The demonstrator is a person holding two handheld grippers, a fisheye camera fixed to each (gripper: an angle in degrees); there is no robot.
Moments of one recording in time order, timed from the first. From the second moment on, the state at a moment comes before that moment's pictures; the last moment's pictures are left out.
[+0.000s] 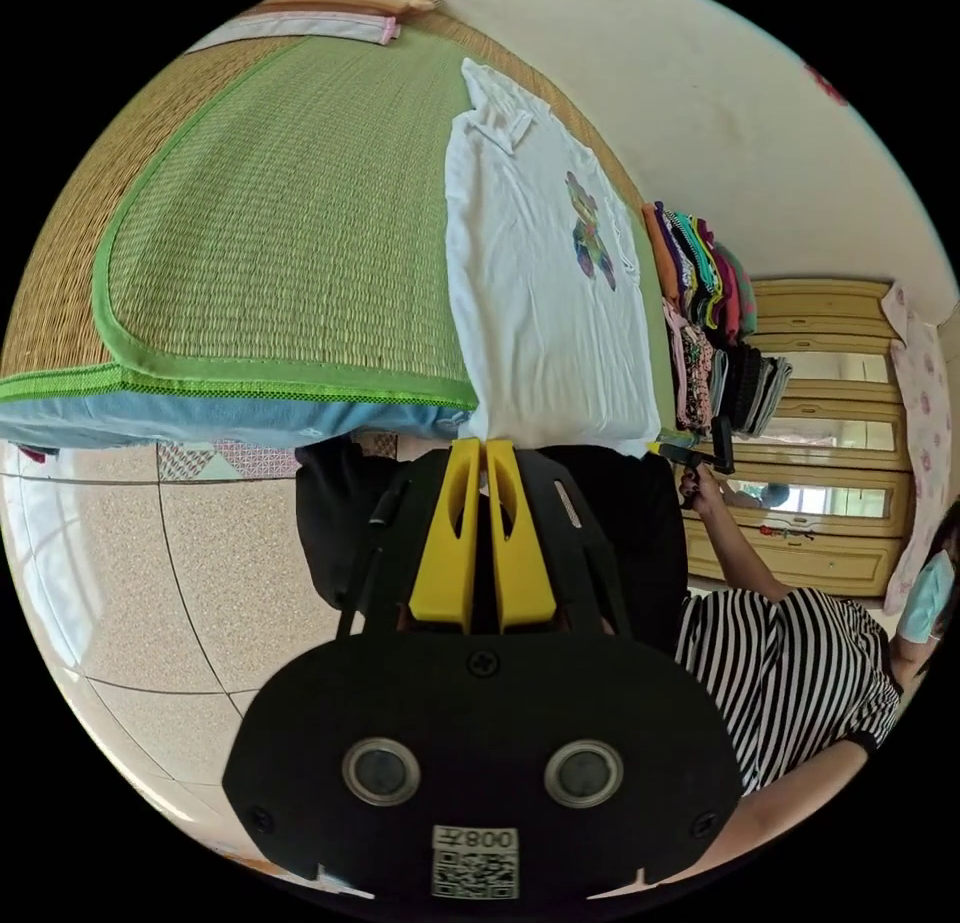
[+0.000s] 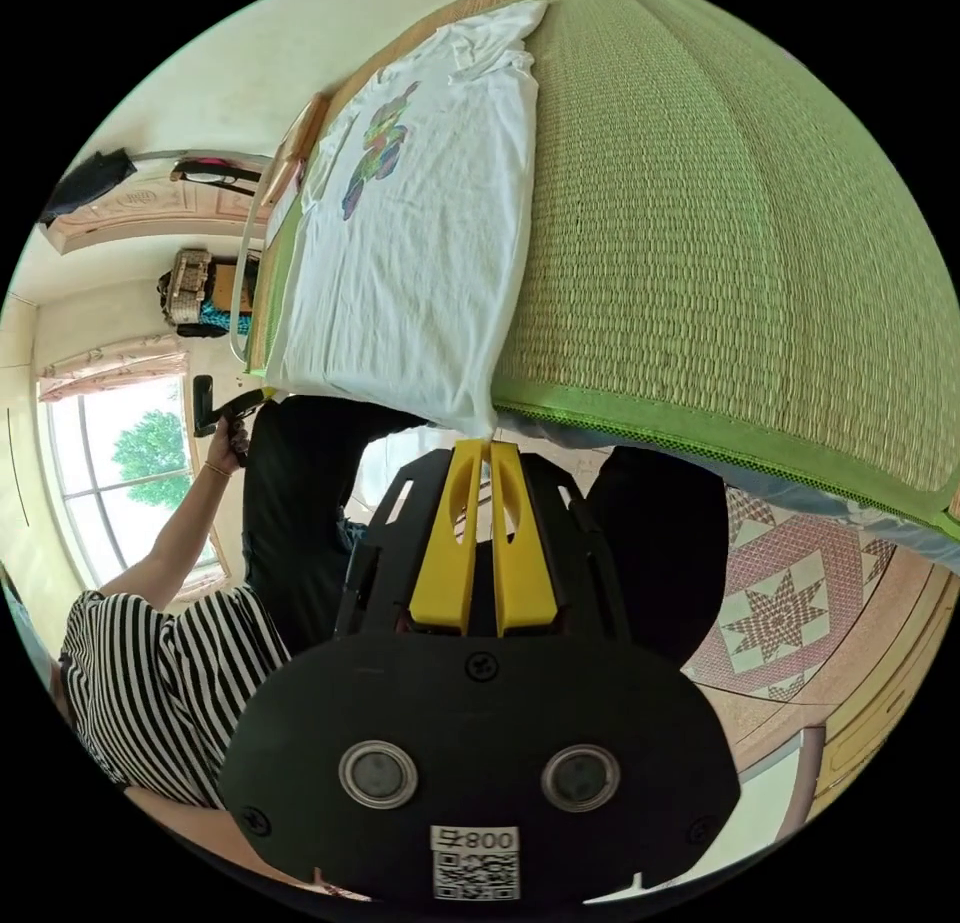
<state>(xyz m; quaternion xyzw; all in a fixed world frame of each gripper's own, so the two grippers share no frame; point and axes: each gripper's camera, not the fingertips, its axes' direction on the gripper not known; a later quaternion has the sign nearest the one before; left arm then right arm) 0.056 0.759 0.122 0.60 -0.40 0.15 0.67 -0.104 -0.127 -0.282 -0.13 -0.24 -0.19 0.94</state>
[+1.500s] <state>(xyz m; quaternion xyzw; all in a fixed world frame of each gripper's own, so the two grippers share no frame) -0.129 0.957 0.292 0.61 -0.26 0.46 0.59 0.161 0.077 -0.385 0.04 -0.53 -0.25 0.81</state>
